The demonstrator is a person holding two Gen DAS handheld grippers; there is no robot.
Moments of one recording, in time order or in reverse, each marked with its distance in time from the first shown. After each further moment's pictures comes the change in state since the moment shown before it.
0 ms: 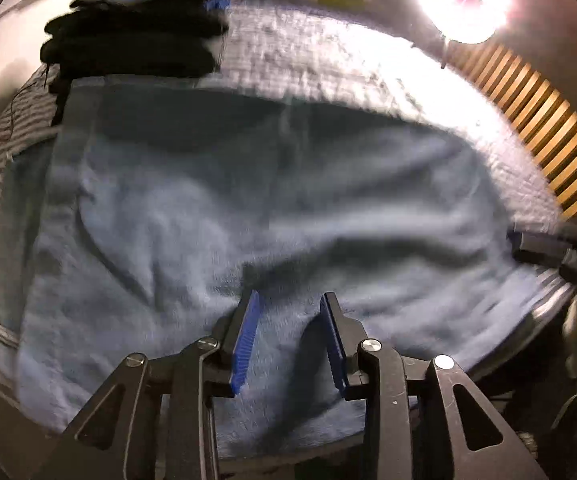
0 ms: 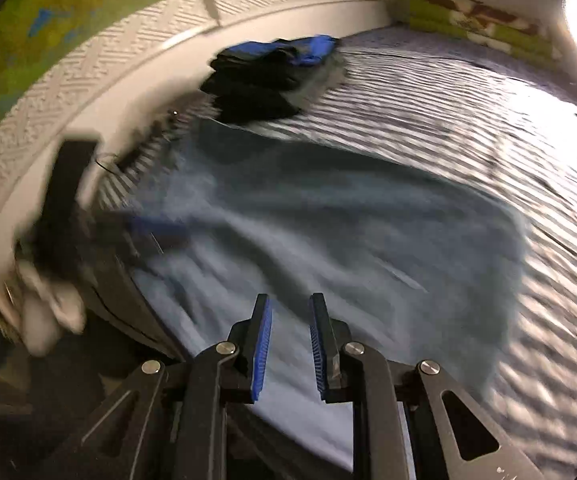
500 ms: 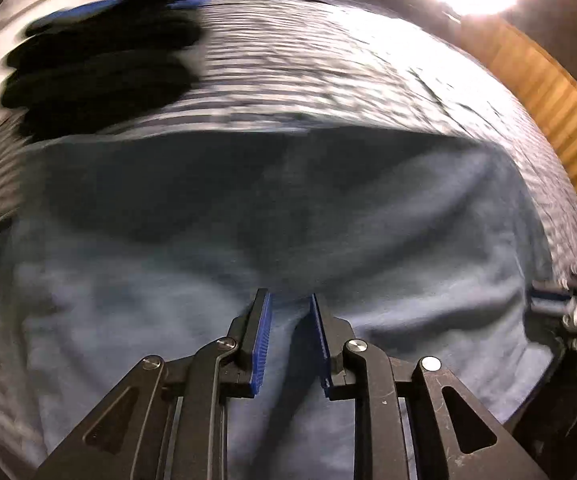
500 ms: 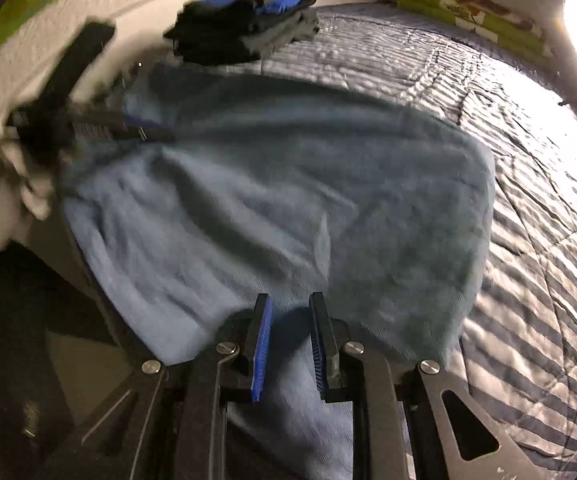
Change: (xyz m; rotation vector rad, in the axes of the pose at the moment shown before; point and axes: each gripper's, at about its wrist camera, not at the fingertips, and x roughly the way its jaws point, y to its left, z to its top) left arm 0.036 0.013 0.061 0.040 0.045 0.080; right arm 0.005 -0.046 -0.055 -0.079 0.119 -0.175
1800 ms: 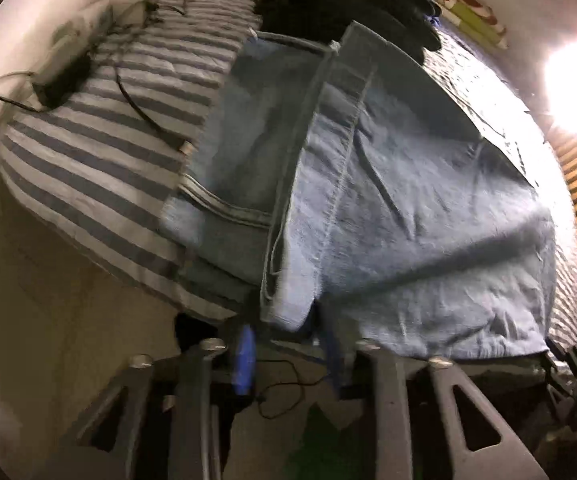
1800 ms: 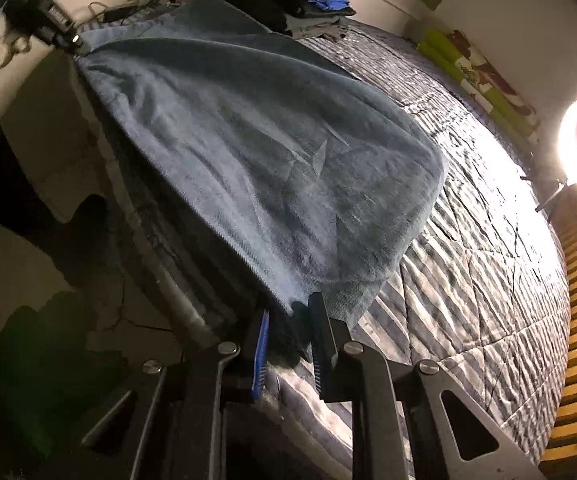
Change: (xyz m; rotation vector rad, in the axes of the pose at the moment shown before) left arm -0.086 0.131 -0.114 -0.450 0.055 0.070; right arm -0.036 0.037 -0.063 -0.314 0.025 -0.273
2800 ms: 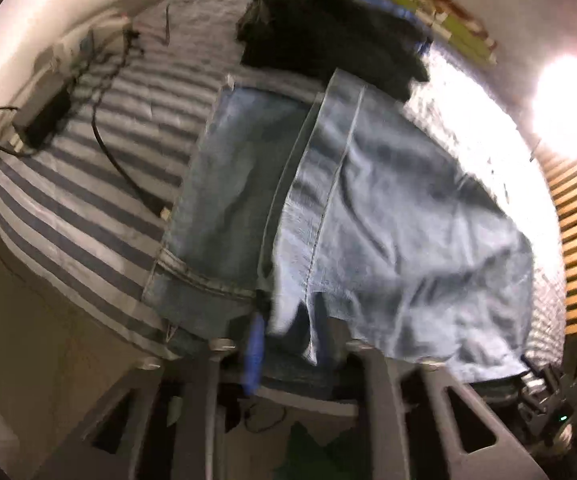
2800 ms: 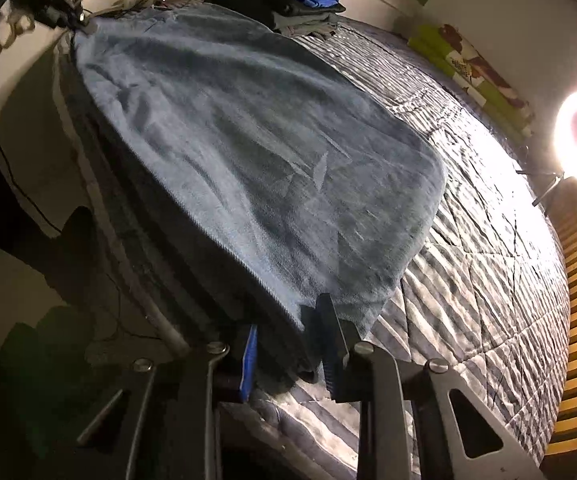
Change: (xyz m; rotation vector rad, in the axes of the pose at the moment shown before) left arm 0.016 0.003 0.045 -0.007 0.013 -0.071; right arm 0.013 -0.001 0.015 0.054 0.005 -0.026
